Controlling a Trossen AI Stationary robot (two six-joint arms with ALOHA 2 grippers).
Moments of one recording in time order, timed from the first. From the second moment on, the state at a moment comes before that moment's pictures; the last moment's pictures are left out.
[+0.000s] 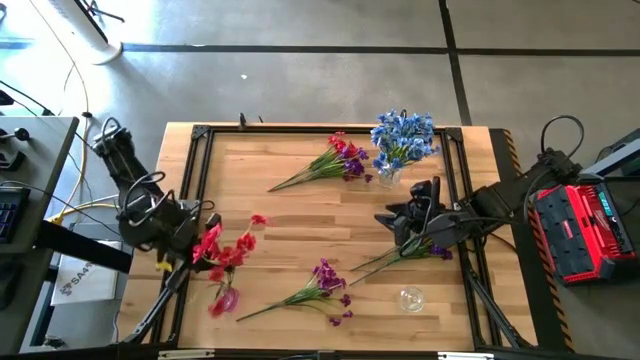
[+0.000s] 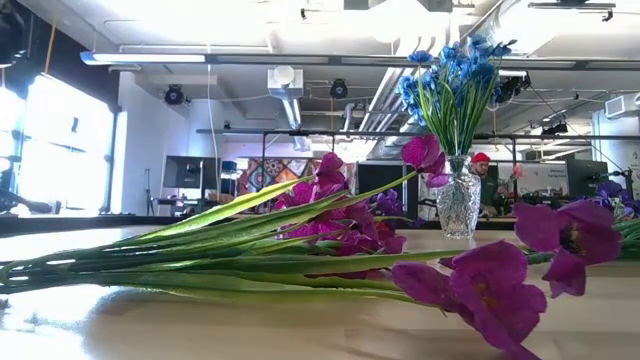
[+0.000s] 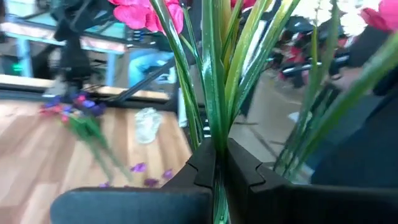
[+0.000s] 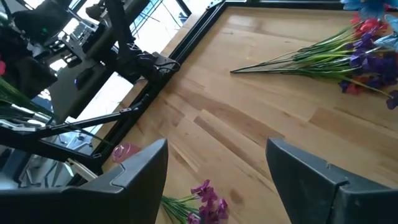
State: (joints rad) left arm -0.97 0.76 0.70 -0.04 -0.64 -0.32; right arm 0.51 1.16 1.19 -0.74 0.72 1.22
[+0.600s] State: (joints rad) left arm -1.18 0.95 0.70 -0.06 -1.02 -0.45; right arm 0.51 1.16 1.19 -0.73 0.68 1.23
